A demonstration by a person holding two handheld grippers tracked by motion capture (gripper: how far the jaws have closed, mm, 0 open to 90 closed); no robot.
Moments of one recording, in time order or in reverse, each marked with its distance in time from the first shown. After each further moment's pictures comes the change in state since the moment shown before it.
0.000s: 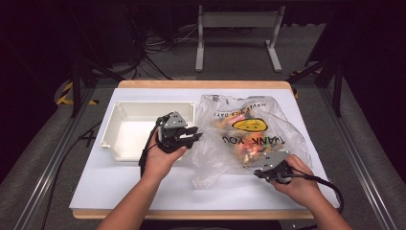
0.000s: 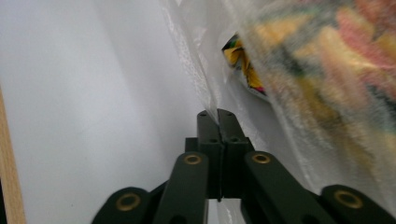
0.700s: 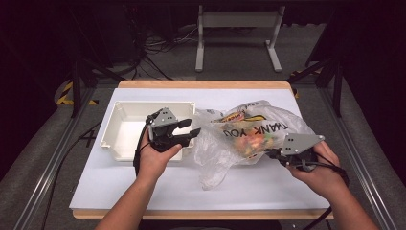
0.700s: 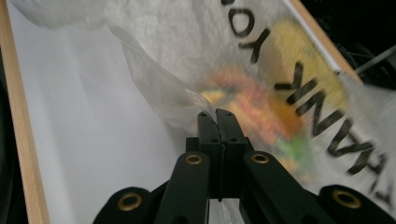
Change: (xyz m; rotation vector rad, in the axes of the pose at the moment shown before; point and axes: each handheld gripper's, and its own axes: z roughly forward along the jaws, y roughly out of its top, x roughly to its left) left arm 0.001 0.005 -0.026 -0.127 0.014 -0.022; right arm -0.011 0.043 -0.095 -0.174 -0.155 -0.045
